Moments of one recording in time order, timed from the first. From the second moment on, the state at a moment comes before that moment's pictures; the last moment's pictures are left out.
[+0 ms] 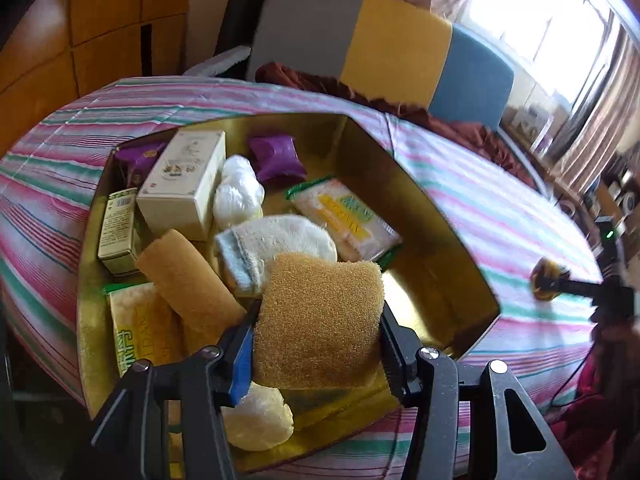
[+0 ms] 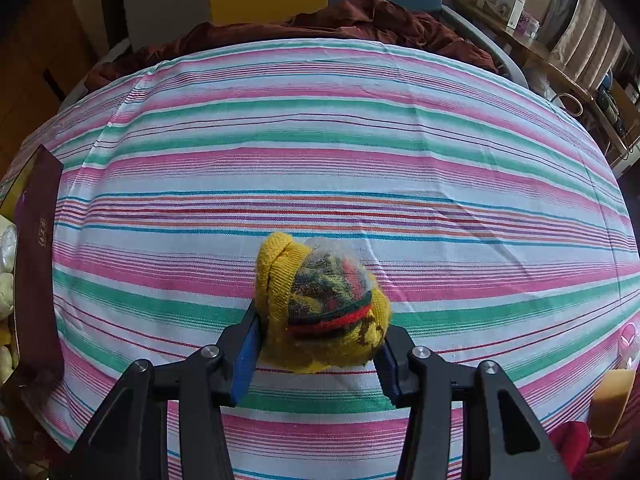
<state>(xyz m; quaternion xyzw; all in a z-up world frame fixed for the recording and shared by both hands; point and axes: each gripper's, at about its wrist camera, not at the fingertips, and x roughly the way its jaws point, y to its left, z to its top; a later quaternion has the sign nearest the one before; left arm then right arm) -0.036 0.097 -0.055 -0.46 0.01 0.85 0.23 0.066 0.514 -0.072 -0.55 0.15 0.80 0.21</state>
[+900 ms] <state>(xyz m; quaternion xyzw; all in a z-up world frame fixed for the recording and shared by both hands) -0.026 0.051 -0.024 -0.38 0.03 0.91 0.14 0.035 0.371 0.005 -0.45 0.11 0.89 0.03</state>
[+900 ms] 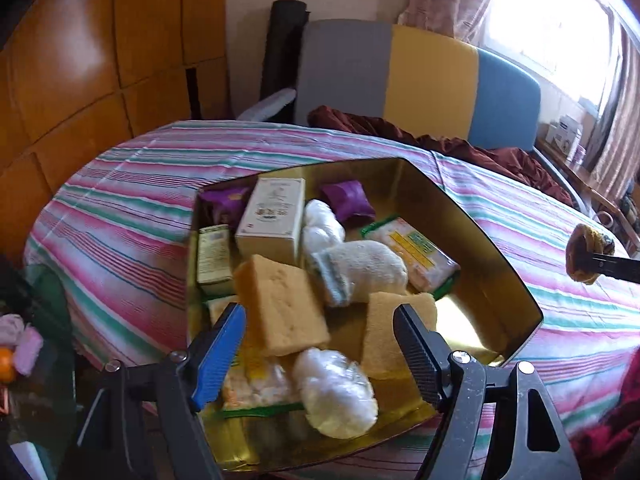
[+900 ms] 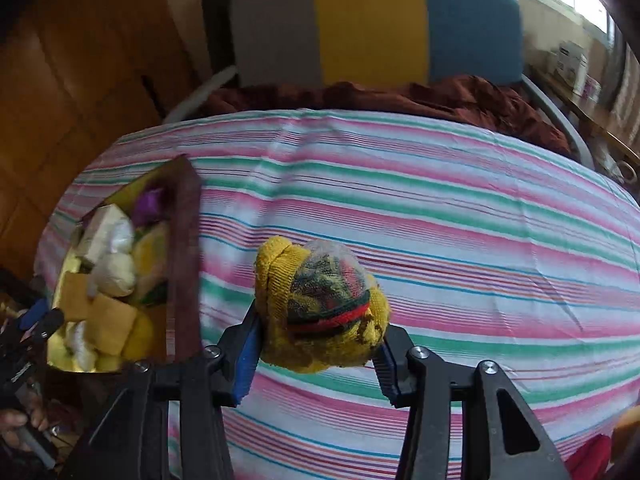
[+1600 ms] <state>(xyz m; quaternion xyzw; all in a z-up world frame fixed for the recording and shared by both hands) -0.027 0.027 -0.018 -0.37 0.02 0.93 0.08 -0.019 0.232 -0.054 -0.52 -0.07 0.85 -0.06</state>
